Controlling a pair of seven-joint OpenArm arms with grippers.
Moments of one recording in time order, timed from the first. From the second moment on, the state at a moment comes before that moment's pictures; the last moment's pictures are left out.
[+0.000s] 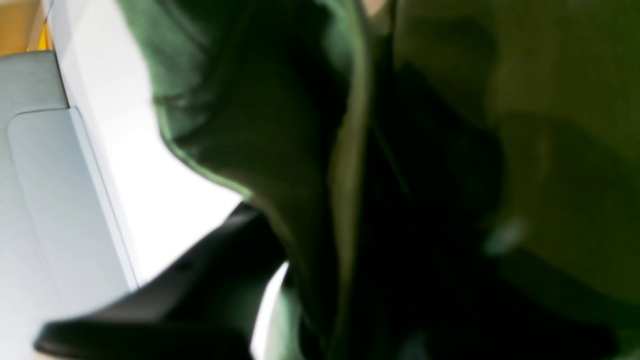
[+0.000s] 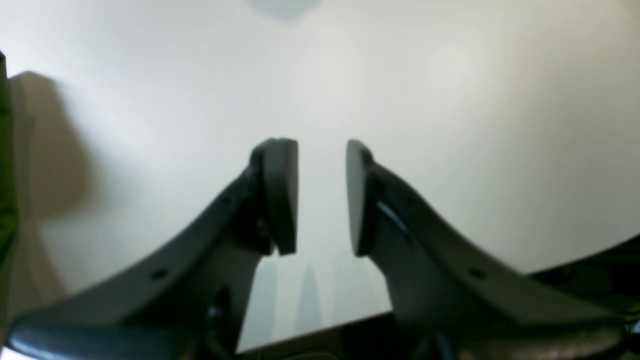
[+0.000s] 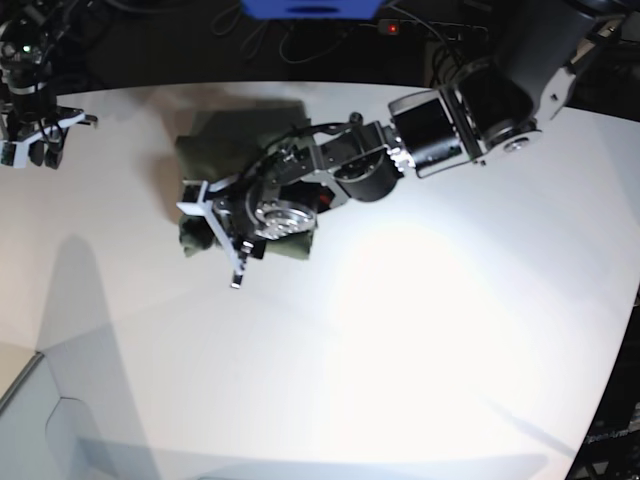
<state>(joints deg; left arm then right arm) -30.8 -2.8 71.5 72.0 17.4 -23.5 34.0 -19.8 -0.6 50.1 102.0 6.0 34.7 -27.6</state>
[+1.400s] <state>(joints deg) -24.1 -6.1 31.2 89.9 22.3 -24.2 36.8 -19.1 -0.8 49.9 102.0 6.2 34.7 -27.4</state>
